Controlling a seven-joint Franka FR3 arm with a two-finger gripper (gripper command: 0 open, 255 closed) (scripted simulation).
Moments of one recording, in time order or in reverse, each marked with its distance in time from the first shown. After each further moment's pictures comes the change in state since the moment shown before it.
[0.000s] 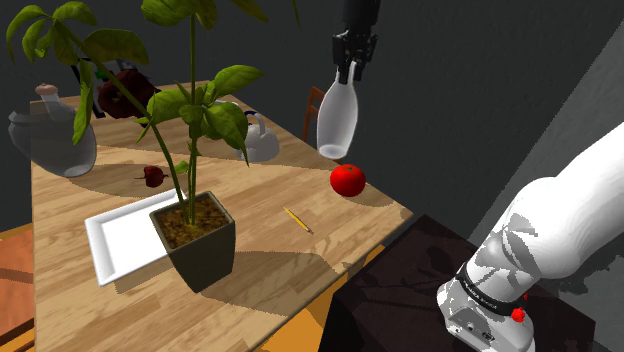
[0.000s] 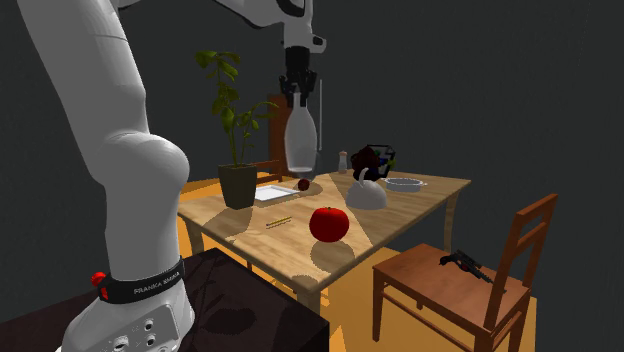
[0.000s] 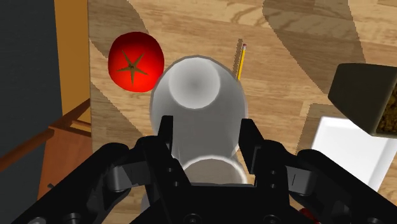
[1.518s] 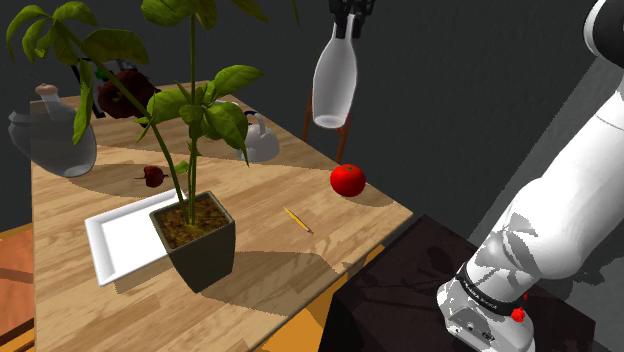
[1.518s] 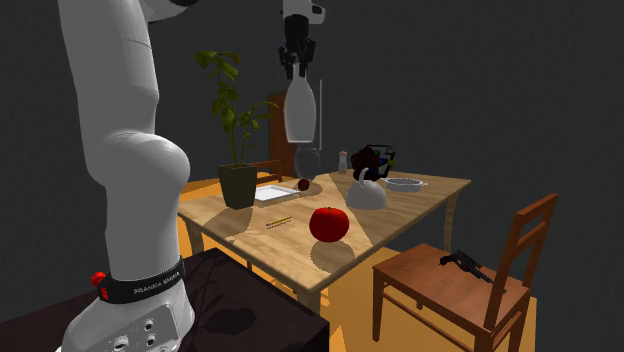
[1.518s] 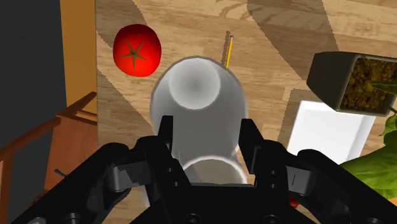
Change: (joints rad) arm 0.014 0.170 0.020 0.445 -0.006 -0.275 0.040
